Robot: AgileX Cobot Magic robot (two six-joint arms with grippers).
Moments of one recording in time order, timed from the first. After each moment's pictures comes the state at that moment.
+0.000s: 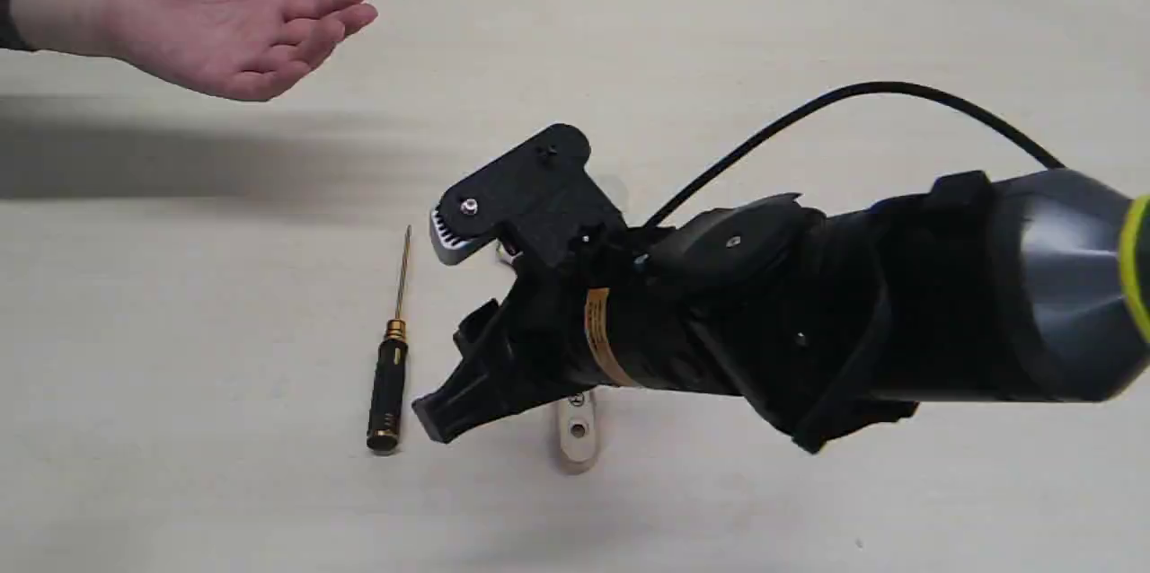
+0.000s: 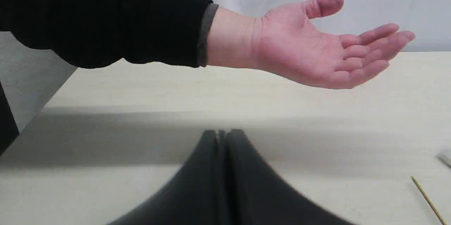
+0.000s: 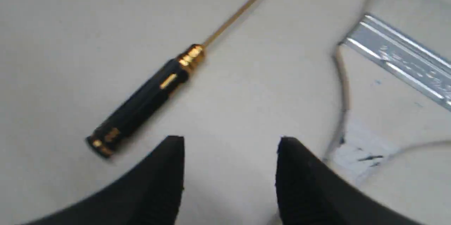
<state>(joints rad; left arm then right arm) 0.02 0.00 0.00 0.07 0.26 -0.07 0.91 1.74 -0.81 -1.56 0.13 1.79</state>
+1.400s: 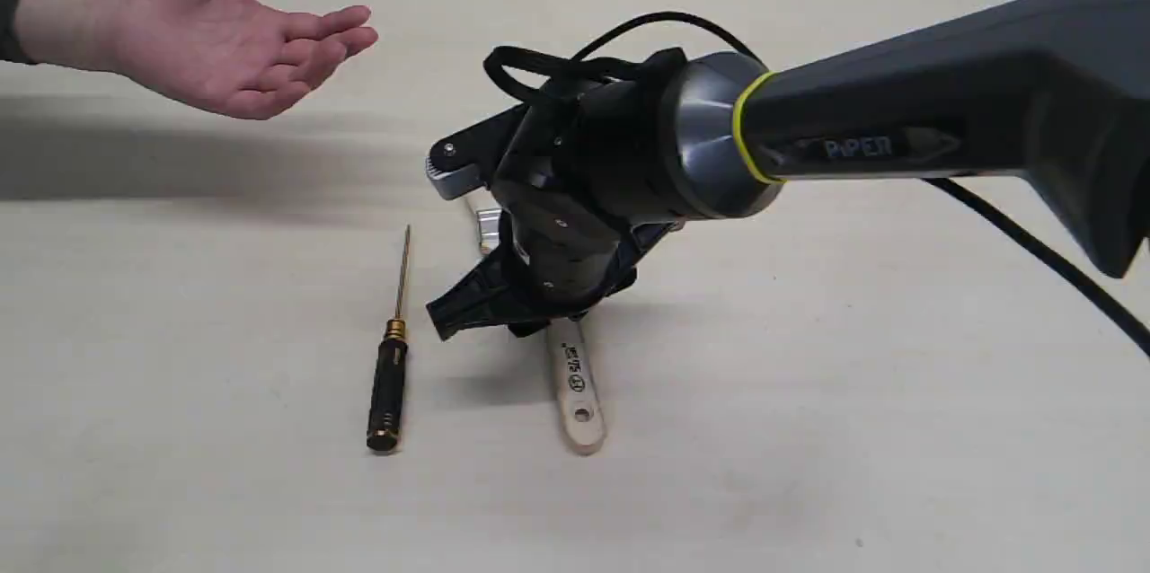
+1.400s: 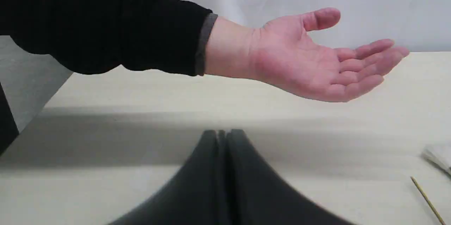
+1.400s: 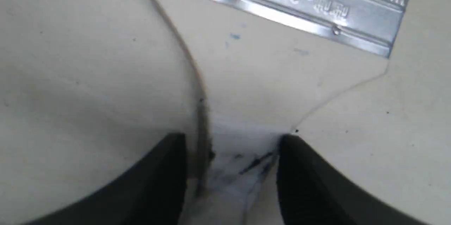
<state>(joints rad) 0.02 0.00 0.00 0.07 0.26 -0.07 0.82 2.11 -1.29 -0.39 0.66 0.71</state>
